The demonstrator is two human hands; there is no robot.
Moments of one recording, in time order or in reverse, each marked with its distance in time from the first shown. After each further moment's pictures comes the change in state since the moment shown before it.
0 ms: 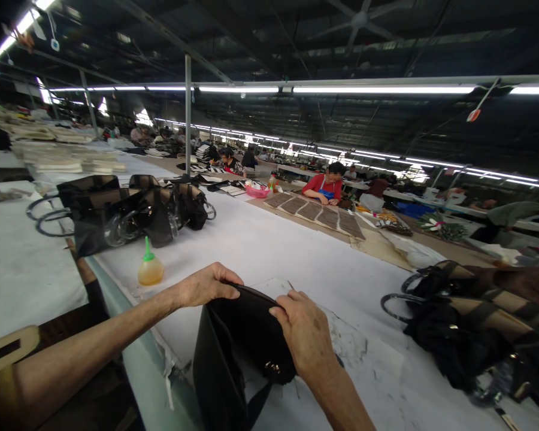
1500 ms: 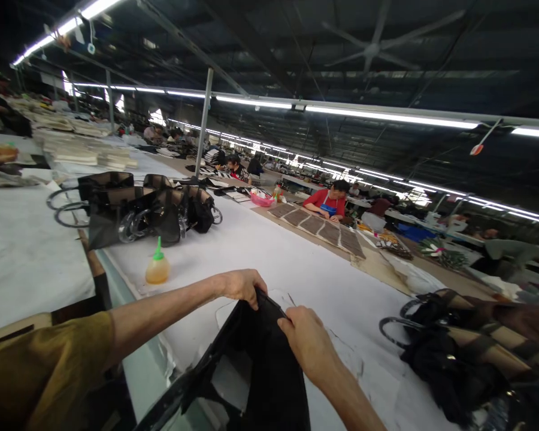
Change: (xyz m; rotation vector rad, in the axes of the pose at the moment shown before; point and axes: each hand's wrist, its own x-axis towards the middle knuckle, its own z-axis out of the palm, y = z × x) left_hand 0.052 0.022 0.011 0.358 -0.160 -0.110; right_hand 0.012 -0.016 -0.025 0.006 -0.287 0.200
